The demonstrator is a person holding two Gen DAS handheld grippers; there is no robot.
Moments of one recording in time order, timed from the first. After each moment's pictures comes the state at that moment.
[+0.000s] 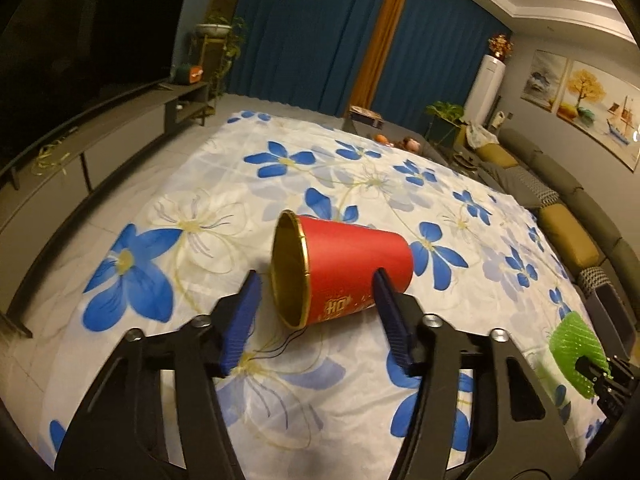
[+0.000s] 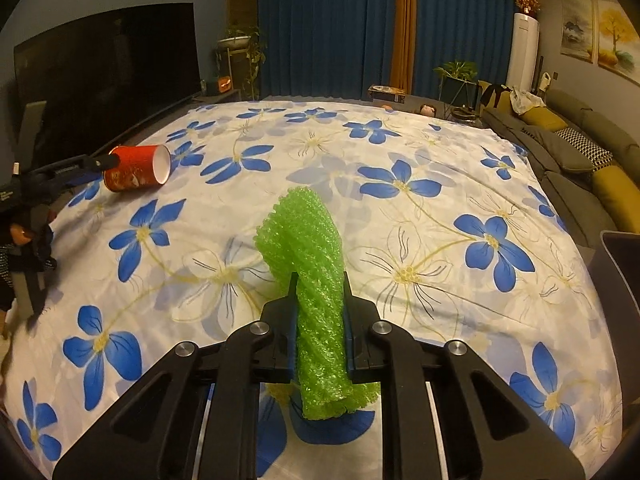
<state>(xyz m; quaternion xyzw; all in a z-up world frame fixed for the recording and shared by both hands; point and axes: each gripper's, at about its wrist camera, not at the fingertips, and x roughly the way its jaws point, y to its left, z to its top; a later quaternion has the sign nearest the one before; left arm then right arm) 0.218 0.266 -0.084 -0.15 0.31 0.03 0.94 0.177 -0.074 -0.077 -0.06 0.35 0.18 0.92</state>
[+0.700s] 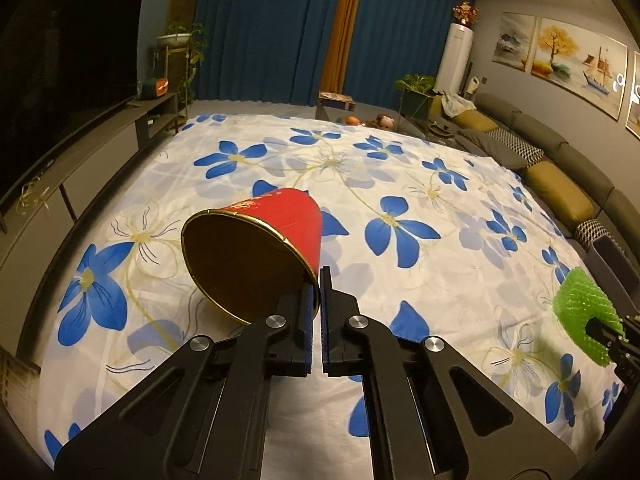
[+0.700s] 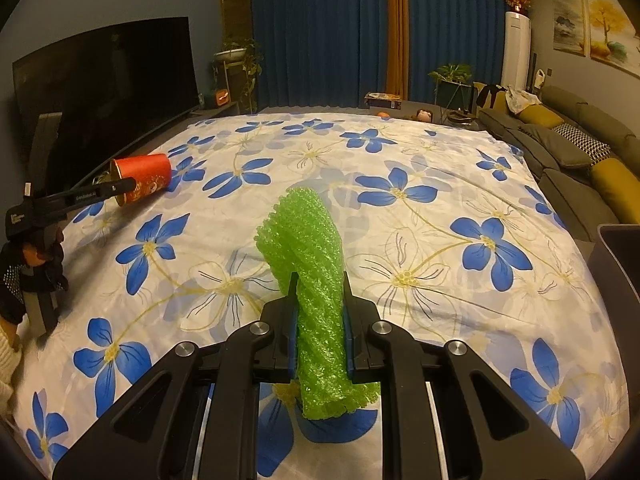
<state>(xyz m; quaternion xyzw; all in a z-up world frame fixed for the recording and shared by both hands) 0.225 0.221 -0.082 -0.09 0.33 0.00 0.94 0.172 -0.081 -0.071 -0.04 0.33 0.18 0.92</state>
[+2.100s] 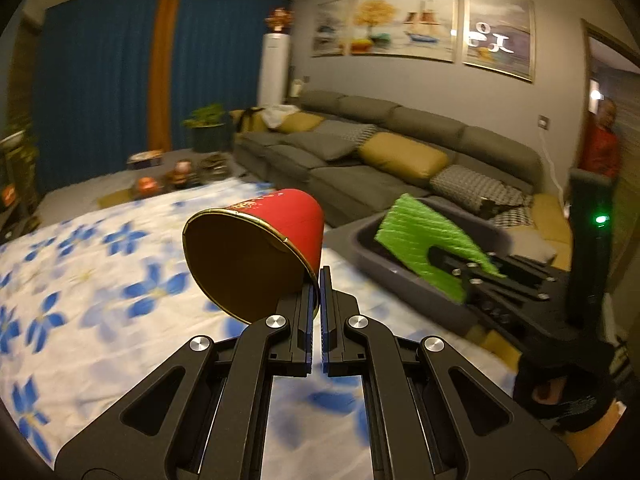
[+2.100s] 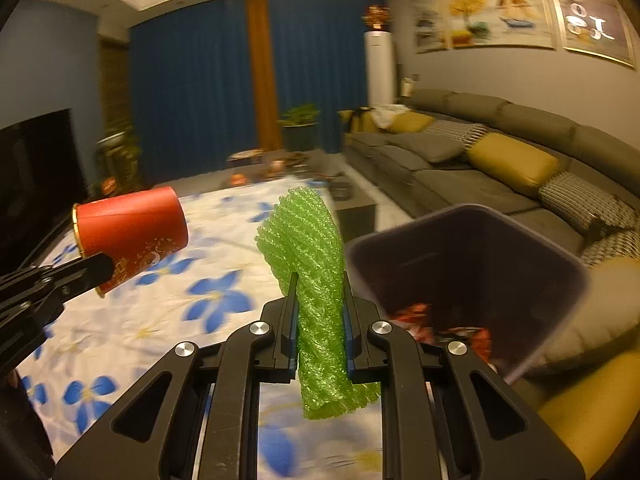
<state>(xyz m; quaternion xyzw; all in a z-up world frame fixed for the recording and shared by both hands) 0.196 -0.168 -0.004 0.02 0.24 -0.28 0.93 0.160 -0.329 -0.018 0.05 0.25 -0.03 0.97</state>
